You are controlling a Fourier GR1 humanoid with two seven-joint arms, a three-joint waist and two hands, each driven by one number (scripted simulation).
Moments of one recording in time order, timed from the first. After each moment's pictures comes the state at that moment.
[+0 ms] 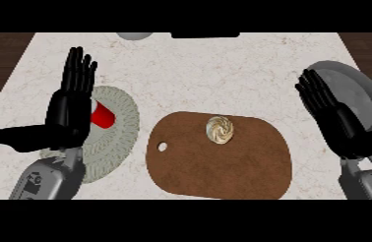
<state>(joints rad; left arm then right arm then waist) -0.25 0.25 -0.18 -1.65 0.24 0.40 -0.05 -0.15 -0.49 0.16 -1.51 -0.44 0.01 -0.12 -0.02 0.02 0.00</state>
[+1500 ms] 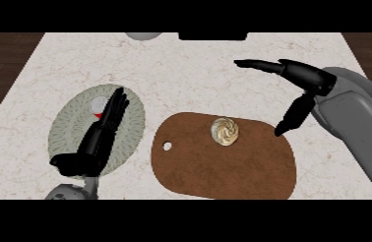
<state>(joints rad) -0.08 0.23 -0.30 -1.55 0.20 0.19 -0.13 -0.70 -0.55 0.36 -1.07 0.09 0.53 -0.46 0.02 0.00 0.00</state>
